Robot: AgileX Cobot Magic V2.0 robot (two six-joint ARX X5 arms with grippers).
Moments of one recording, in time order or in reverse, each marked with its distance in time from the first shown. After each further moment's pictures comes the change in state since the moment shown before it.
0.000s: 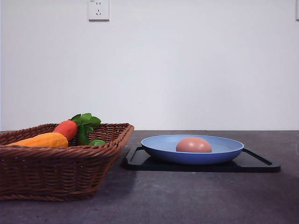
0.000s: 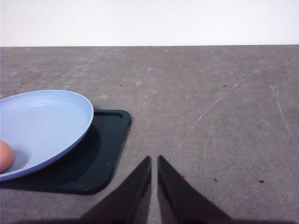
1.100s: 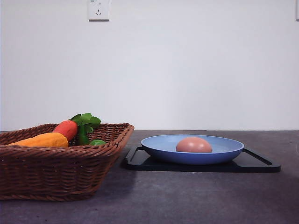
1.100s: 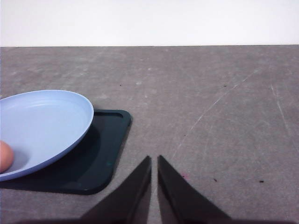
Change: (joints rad) left_arx 0.000 0.000 0.000 0.000 0.000 0.000; right_arx 0.000 0.000 0.000 0.000 0.000 0.000
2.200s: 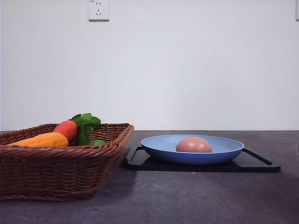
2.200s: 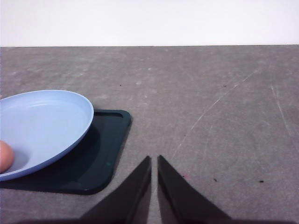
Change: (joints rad) left_arx 0.000 0.000 0.000 0.000 0.000 0.000; right_arx 0.000 0.000 0.000 0.000 0.000 0.000
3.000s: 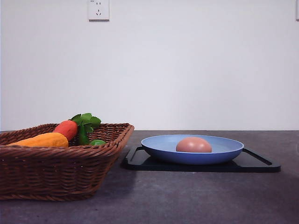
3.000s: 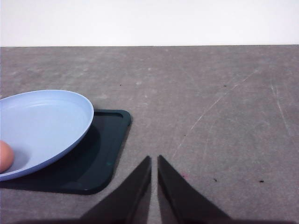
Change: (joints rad) left_arx 0.000 0.000 0.000 0.000 0.000 0.000; right_arx 0.000 0.000 0.000 0.000 0.000 0.000
